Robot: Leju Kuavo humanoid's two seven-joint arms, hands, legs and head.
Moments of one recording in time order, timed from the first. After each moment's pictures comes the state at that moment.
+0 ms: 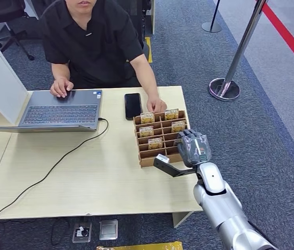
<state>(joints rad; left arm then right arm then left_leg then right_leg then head) -0.10 -0.11 0.53 -0.20 -1.42 0.06 0.04 -0.36 0.04 0.20 -0.87 1.45 -0.56 -0.03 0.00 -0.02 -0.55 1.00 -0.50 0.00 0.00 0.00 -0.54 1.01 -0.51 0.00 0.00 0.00</state>
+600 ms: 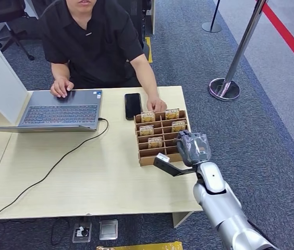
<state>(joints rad) -0.10 -0.11 0.50 -0.20 -1.45 0.12 0.00 -0.36 0.08 0.17 -0.94 1.21 -0.58 -0.18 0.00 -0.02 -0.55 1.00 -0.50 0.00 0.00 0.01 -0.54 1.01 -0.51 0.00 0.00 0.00</state>
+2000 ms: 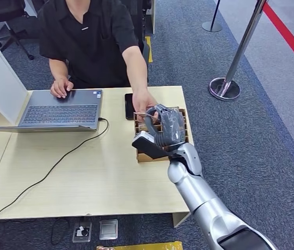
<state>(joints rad) -0.12 -0.11 0.49 -0.20 -1.47 0.10 0.07 -0.53 0.18 0.34 -0.88 0.84 -0.65 -0.38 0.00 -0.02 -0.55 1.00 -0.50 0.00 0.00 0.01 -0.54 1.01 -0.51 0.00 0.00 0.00</state>
